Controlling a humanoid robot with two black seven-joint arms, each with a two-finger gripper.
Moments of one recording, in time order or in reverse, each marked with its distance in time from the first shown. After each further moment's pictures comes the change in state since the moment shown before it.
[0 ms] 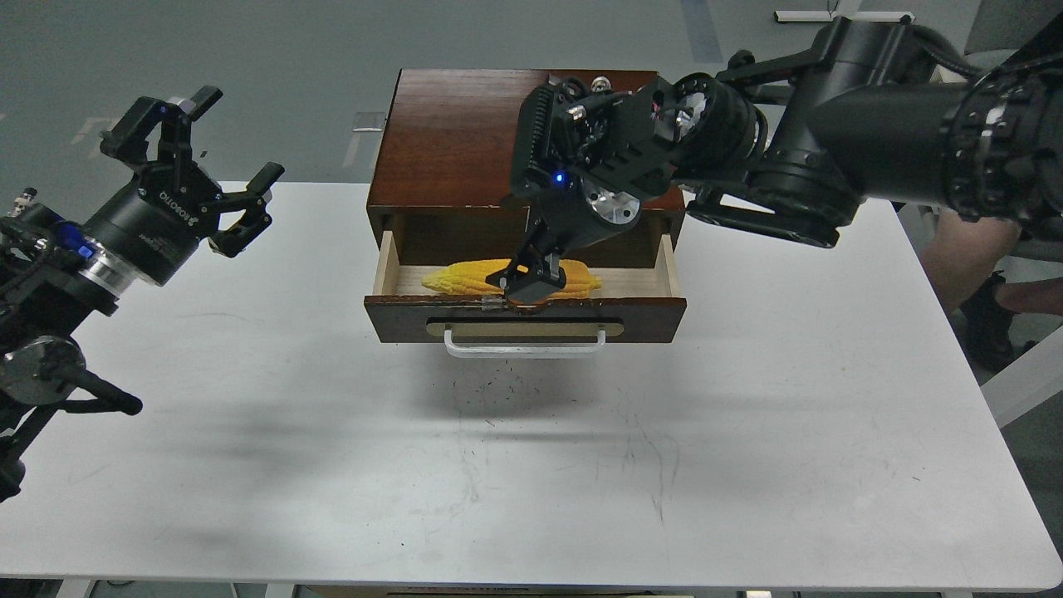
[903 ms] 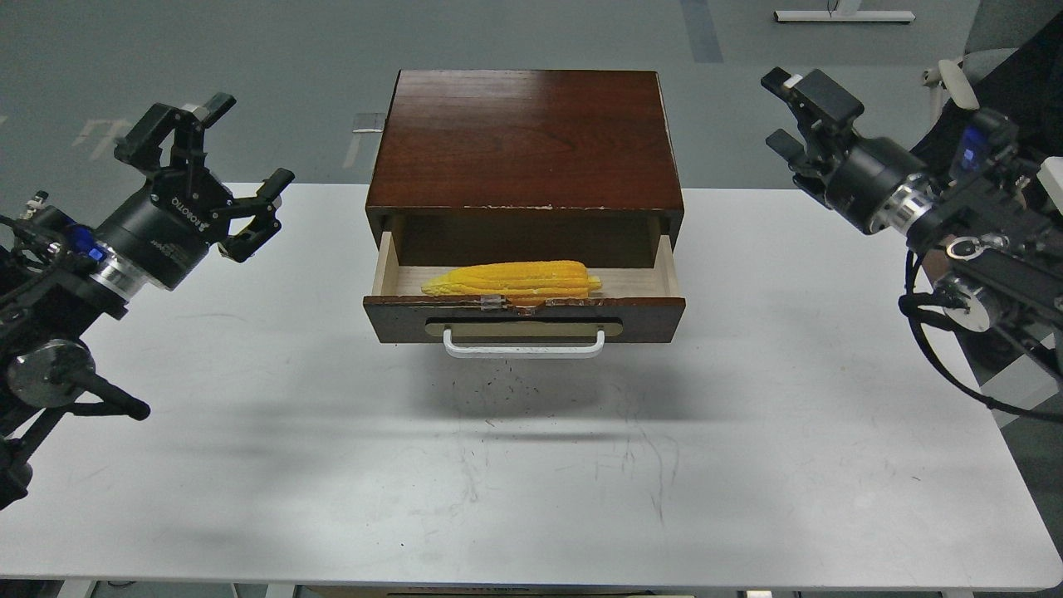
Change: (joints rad) left arm -0.008 -0.007 0.005 0.000 0.095 0.000 -0.050; right arm -0.980 -0.569 0.948 -0.010 0.951 0.034 0.000
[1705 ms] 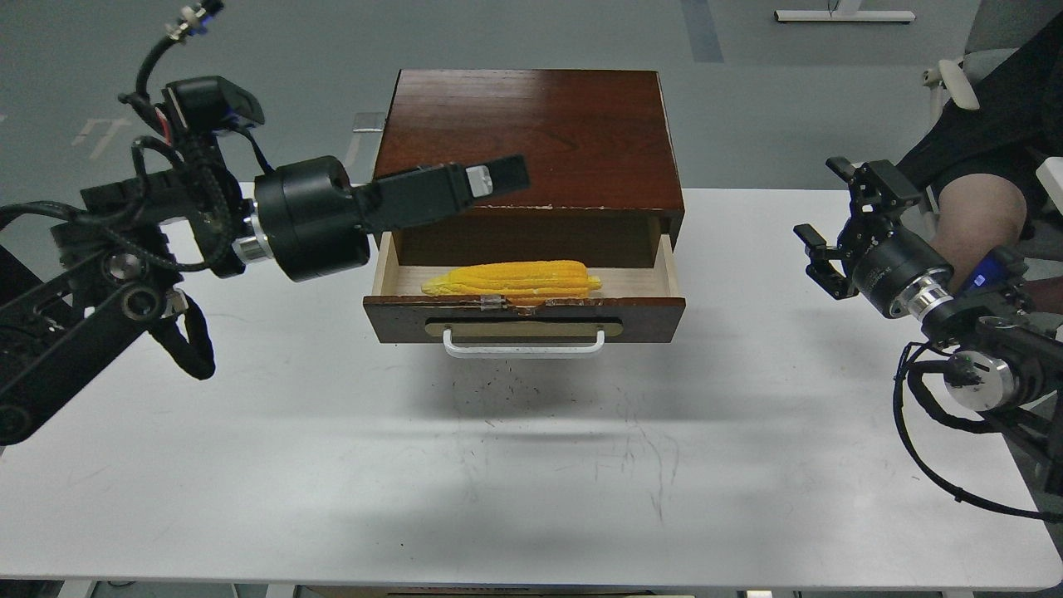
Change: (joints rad) left arm -0.195 -0.183 0.019 -0.603 1.260 0.000 -0.020; right arm -0.139 0.002 0.010 -0.043 0.288 0.123 0.000
